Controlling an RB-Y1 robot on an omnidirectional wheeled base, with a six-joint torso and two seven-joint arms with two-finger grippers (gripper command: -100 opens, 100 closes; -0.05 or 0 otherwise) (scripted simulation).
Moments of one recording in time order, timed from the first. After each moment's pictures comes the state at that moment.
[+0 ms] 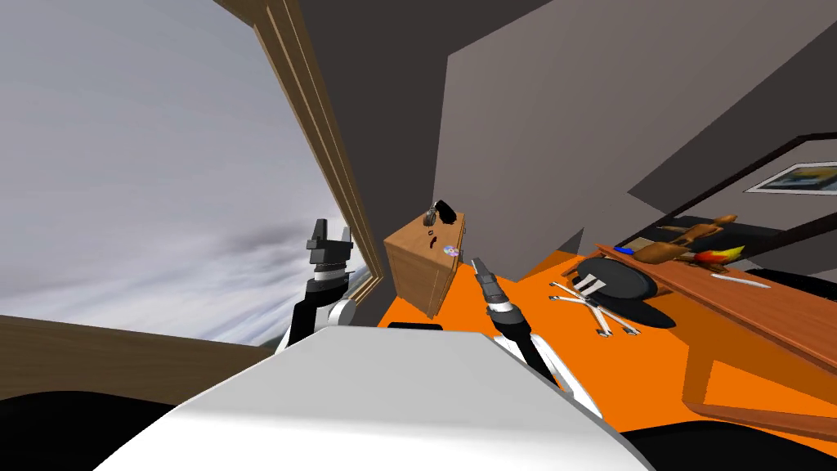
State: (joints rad) left arm 0.46 0.03 -0.03 -2.38 0.08 -0.45 0.02; right arm 0.62 -0.36 -0.01 -2.12 0.16 -0.65 0.07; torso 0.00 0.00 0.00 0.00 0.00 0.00
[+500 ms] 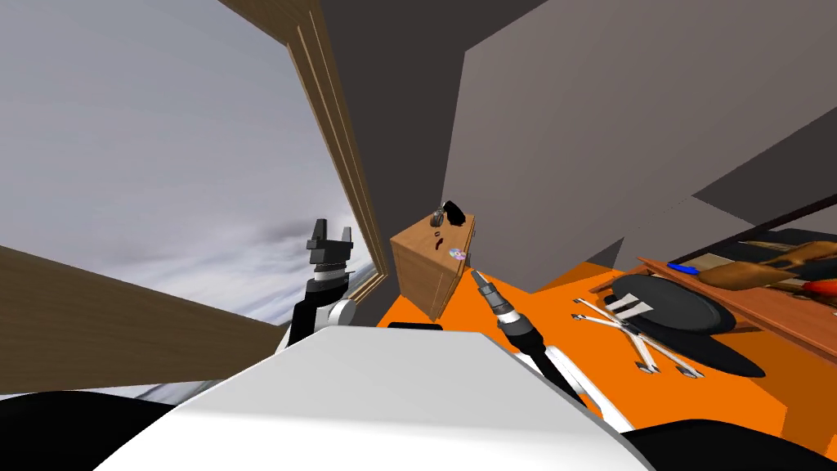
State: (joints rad) left arm 0.46 0.03 -0.03 -2.38 0.08 -0.45 0.02; right arm 0.69 -0.52 -0.04 -2.01 0.19 -0.65 0.11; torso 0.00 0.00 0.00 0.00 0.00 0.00
